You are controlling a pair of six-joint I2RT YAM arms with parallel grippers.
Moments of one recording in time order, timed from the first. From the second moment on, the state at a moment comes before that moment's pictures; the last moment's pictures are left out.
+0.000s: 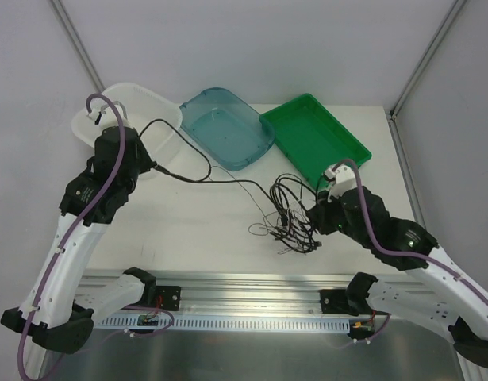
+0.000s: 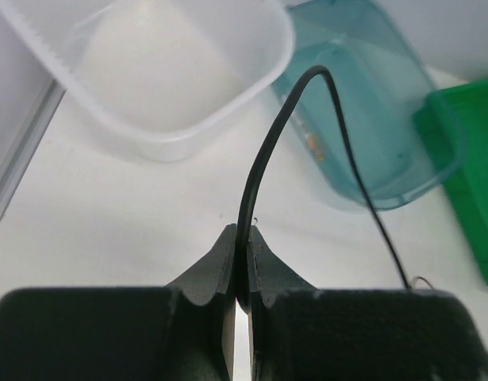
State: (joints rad) left arm -0.41 0.99 1.42 -0.87 -0.49 -0.45; right arm 0.91 0.75 0.99 -0.81 0.26 0.37
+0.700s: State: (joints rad) left arm -0.29 0.81 0.97 -0.92 -0.35 -0.53; right arm 0.93 0.96 0.86 -0.86 0.22 0.38
